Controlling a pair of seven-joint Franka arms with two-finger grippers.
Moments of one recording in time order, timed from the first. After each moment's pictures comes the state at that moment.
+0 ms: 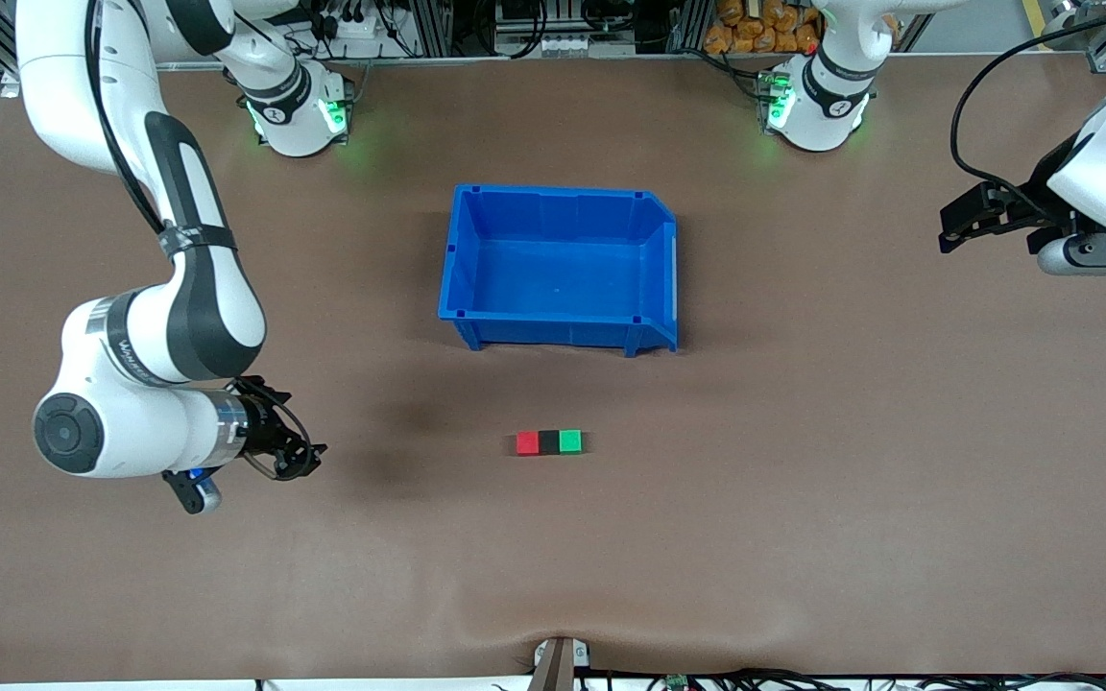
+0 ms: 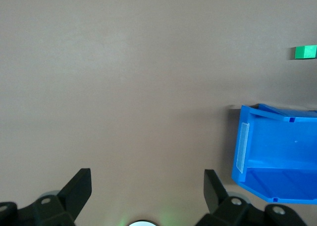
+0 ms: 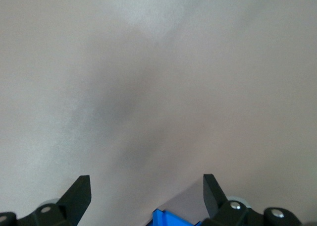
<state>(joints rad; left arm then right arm) 0.01 0.02 -0.15 -1.51 0.03 1.52 -0.11 0.19 0.70 -0.04 -1.17 0.23 1.67 1.02</state>
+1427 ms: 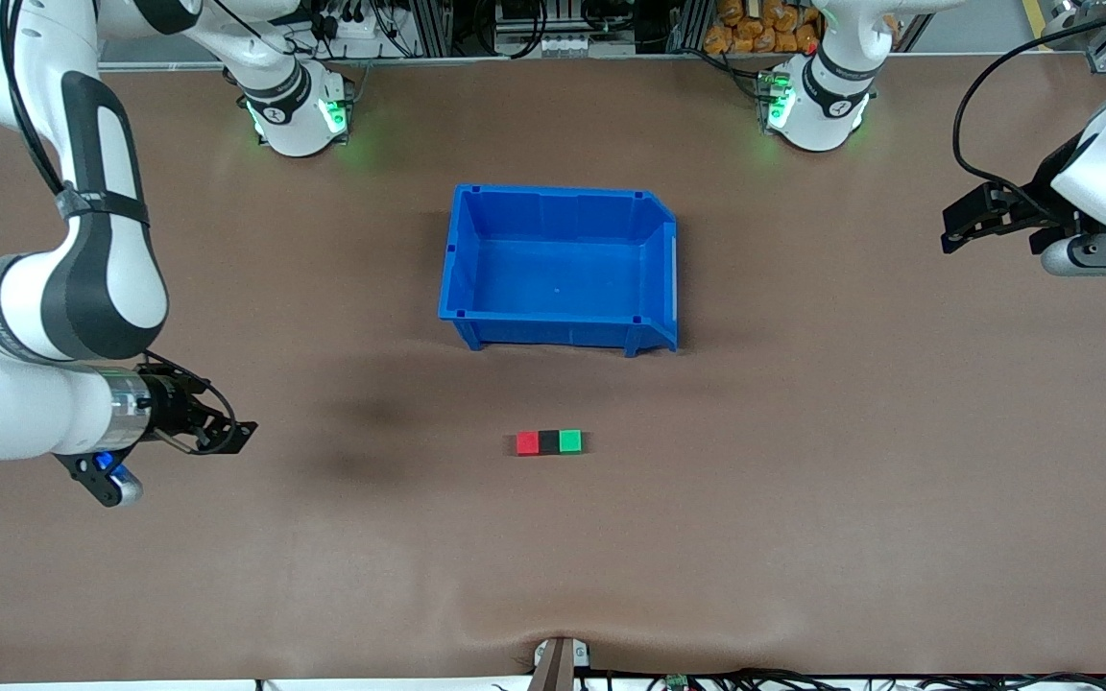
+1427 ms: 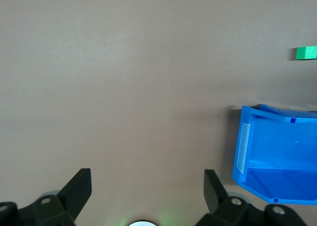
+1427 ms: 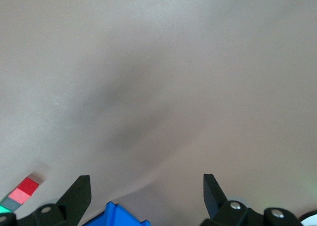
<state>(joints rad) 0.01 0.02 -0.15 -1.51 0.03 1.52 -0.11 0.09 0.60 -0.04 -1.17 0.18 1.54 0.72</state>
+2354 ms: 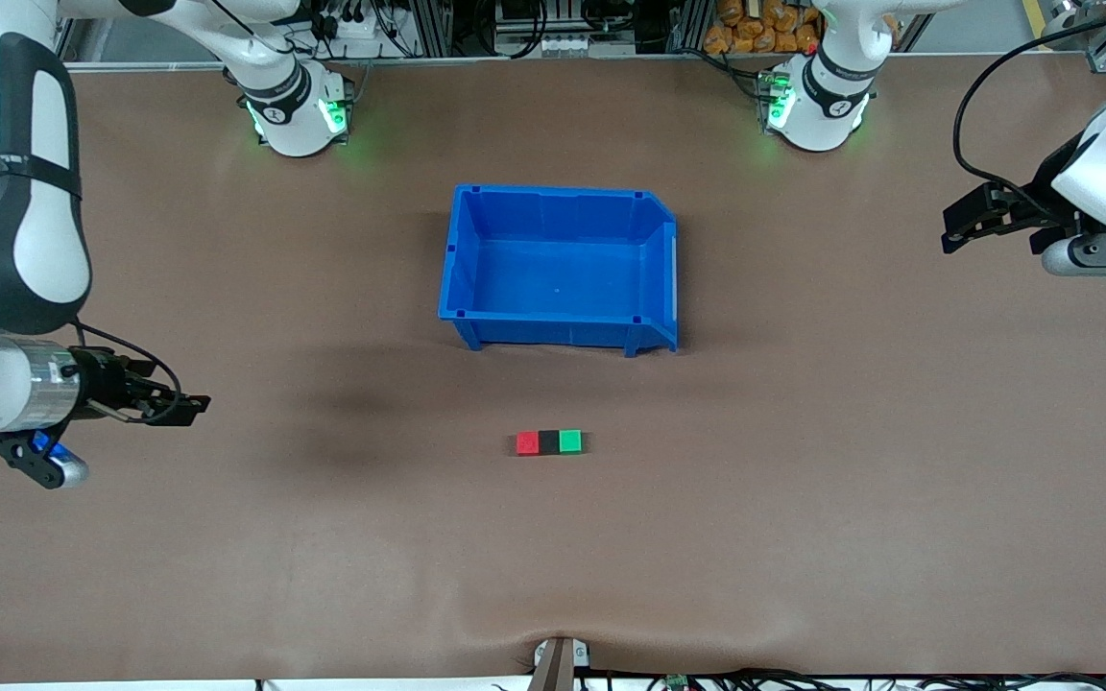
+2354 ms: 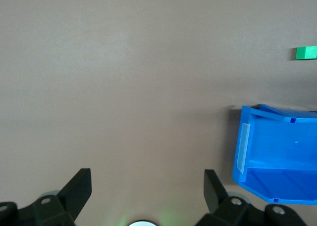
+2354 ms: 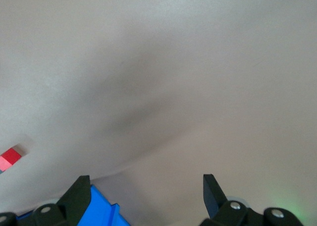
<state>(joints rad) 0.01 0.02 -0.15 -1.51 0.03 1.52 -0.11 0.03 0.54 -0.04 -1.17 0.18 1.45 0.52</state>
